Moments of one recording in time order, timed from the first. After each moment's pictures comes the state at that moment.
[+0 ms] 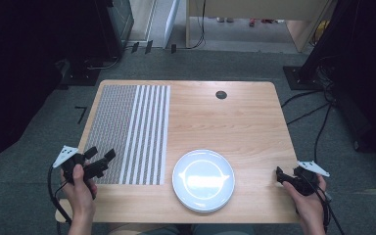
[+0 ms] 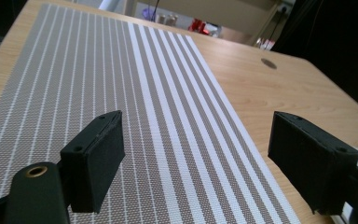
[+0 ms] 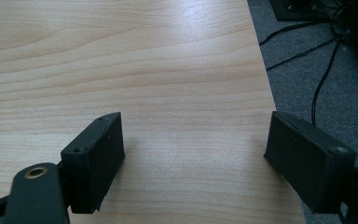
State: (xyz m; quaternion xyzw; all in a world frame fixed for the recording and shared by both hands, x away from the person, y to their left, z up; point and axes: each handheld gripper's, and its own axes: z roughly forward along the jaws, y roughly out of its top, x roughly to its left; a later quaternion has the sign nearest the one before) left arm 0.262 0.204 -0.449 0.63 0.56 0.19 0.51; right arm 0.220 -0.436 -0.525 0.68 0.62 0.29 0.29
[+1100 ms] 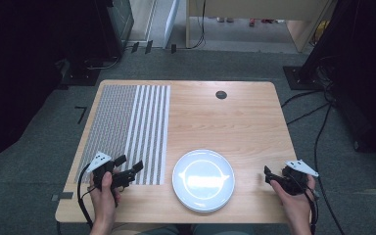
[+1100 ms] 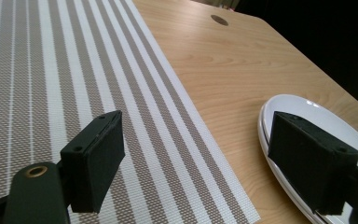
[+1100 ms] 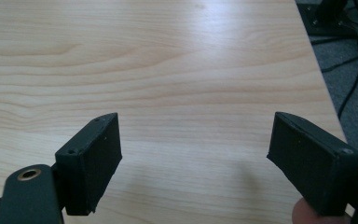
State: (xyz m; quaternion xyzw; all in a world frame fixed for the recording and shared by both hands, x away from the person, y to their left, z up) left arm 0.250 0.146 -0.474 0.68 0.51 0.12 0.52; right arm 0.217 -0.392 -0.507 0.64 0.64 0.32 0.28
